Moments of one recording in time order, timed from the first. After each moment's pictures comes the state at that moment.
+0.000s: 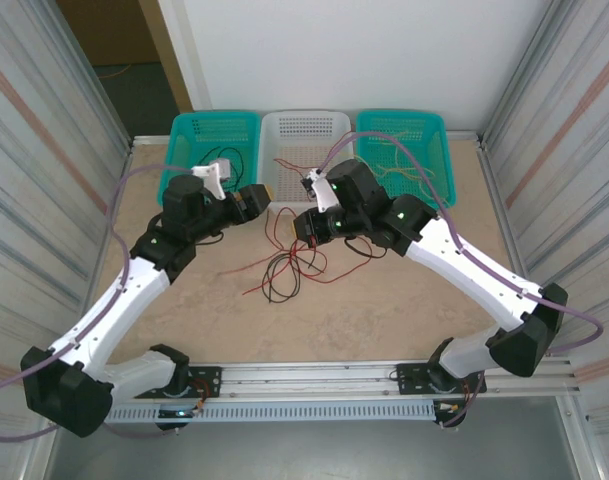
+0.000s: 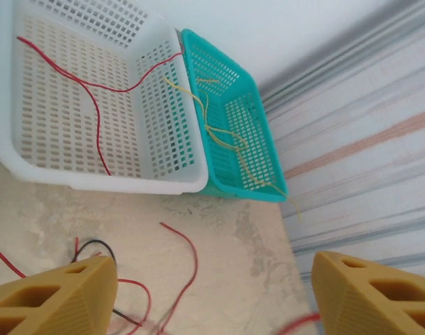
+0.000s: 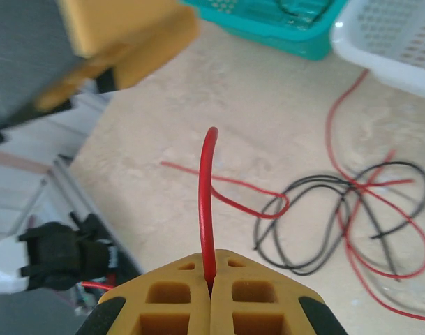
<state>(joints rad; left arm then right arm) -0.39 1.06 0.97 -0.24 0.33 -0.80 0.83 1.42 1.46 -0.75 -0.19 0.46</state>
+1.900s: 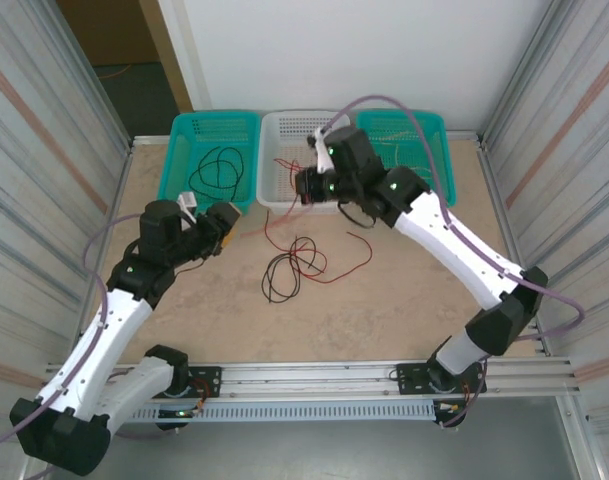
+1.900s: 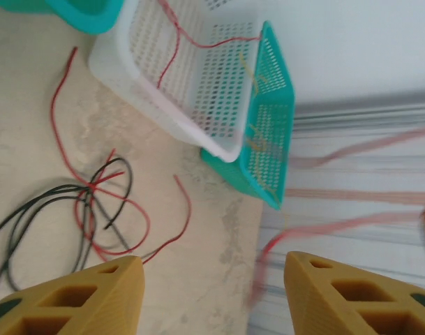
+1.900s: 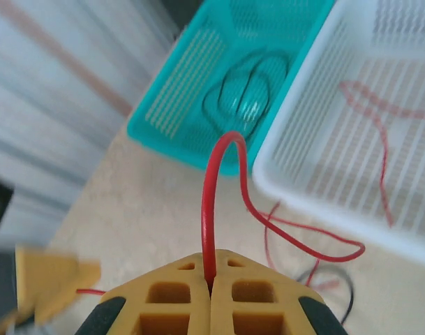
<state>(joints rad) -0.32 0.88 0.83 -0.44 0.34 -1.11 0.68 1.64 1.82 -0.69 -0.09 0.46</state>
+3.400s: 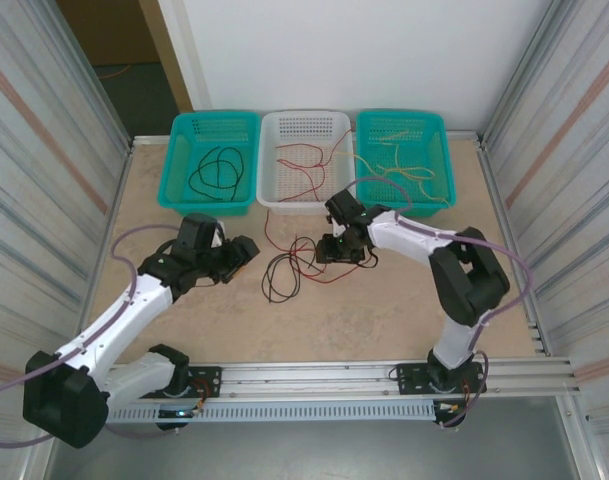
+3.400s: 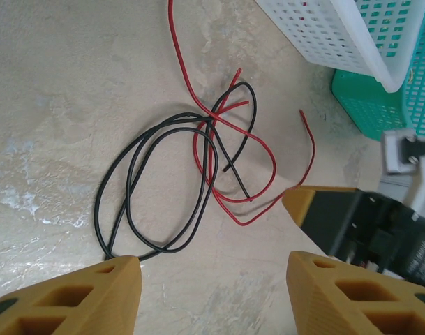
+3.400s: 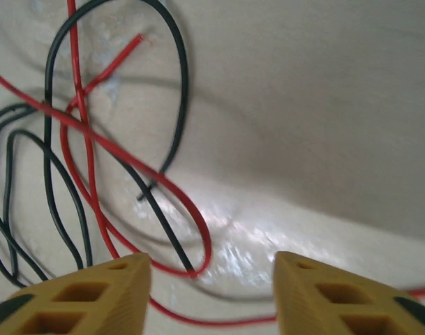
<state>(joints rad) -0.43 1.04 0.74 -0.50 0.29 -1.01 0.62 1.81 1.19 -0.61 -0.20 0.53</state>
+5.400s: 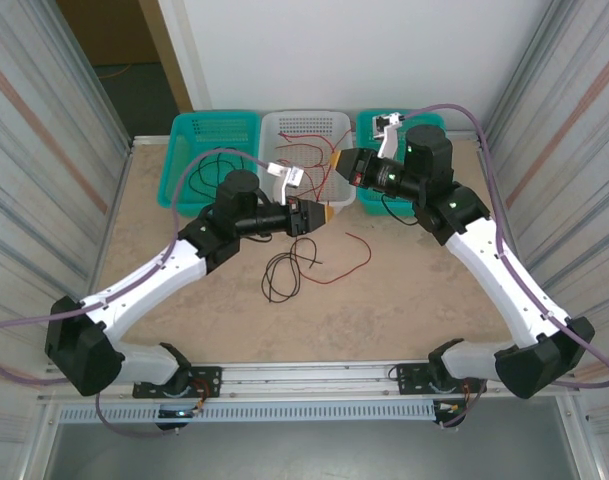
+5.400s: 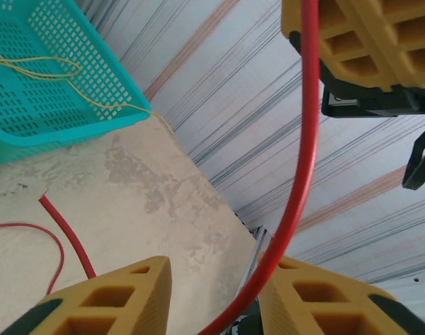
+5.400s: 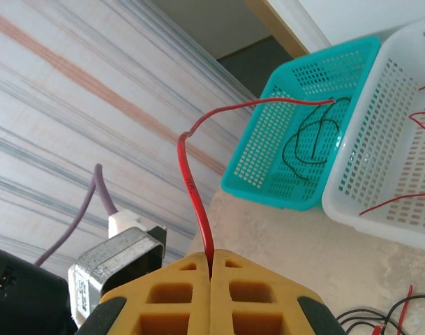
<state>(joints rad) -0.71 1.32 1.11 -0.02 0.54 -0.64 0.49 1.27 1.39 -0.35 -0.42 0.77</state>
